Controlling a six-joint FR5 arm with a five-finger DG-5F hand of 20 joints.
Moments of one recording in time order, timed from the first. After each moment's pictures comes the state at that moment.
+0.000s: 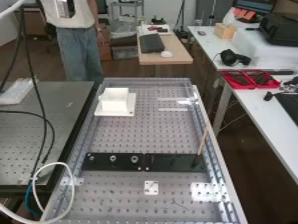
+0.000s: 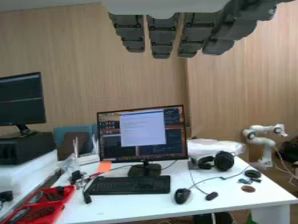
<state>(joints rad) 1.57 -1.54 -1.62 -3.13 -1.54 -0.69</state>
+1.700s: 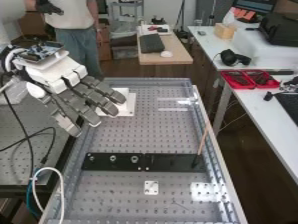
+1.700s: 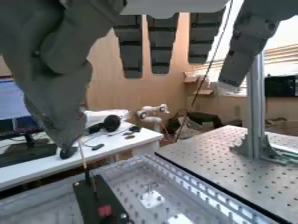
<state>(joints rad) 1.62 -1.51 -2.20 -2.66 -0.97 -0.63</state>
